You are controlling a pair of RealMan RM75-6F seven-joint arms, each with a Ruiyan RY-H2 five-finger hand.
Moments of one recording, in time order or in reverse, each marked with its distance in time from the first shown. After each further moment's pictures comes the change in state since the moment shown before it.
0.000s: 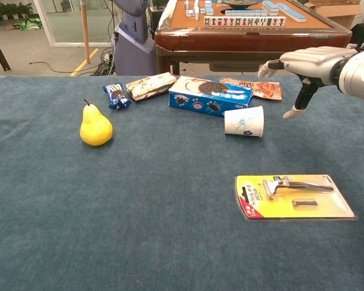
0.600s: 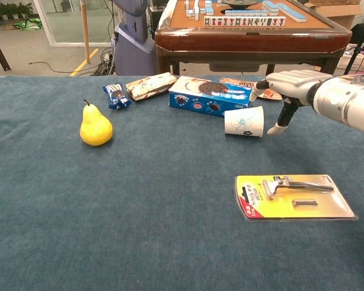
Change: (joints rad) left arm -0.001 -0.001 0.005 0.018 0.001 -0.006 -0.024; right arm -0.001 -0.163 0.045 0.153 0.045 -0.032 -0.022
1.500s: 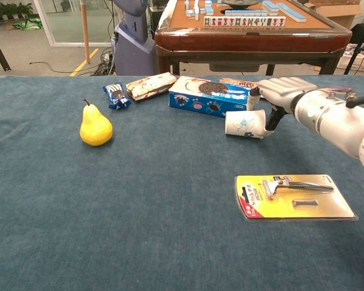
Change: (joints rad) left arm -0.007 0.000 0.007 0.026 -0.005 -0.023 -0.031; right arm -0.005 -0.164 0.061 0.201 -0.033 0.001 -0.025
